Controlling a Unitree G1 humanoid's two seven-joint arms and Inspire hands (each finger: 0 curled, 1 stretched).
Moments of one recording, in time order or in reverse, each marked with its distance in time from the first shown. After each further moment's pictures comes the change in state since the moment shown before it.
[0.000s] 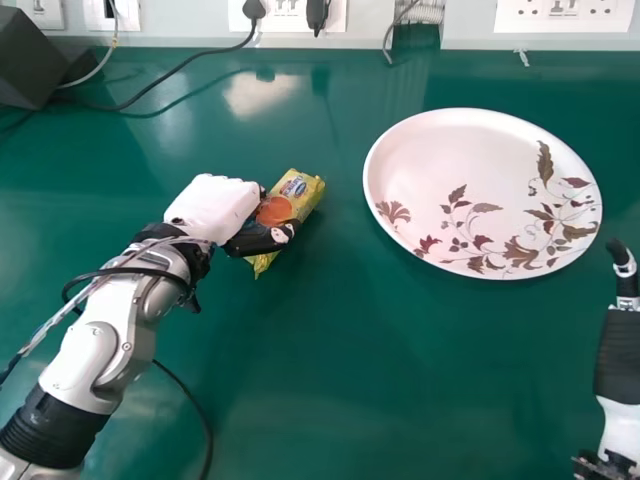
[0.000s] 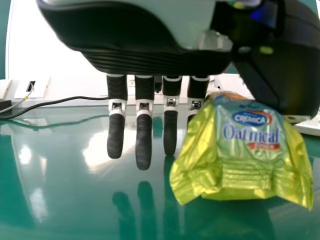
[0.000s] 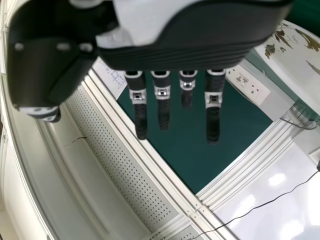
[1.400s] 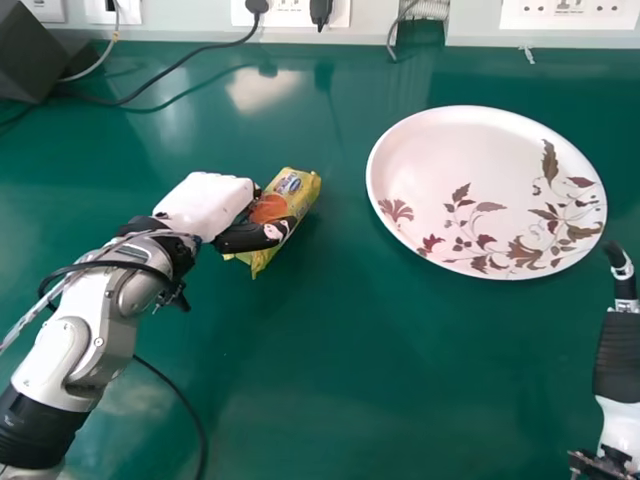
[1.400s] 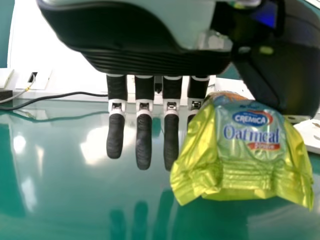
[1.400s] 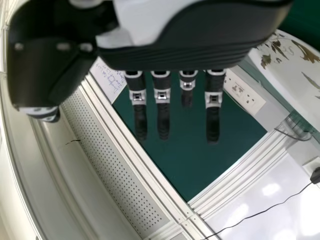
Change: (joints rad) left arm -0.002 0.060 0.061 -0.047 -0.117 -0.027 -0.026; right arm -0.006 -0.001 0.000 0.009 -0.037 -0.002 -0.044
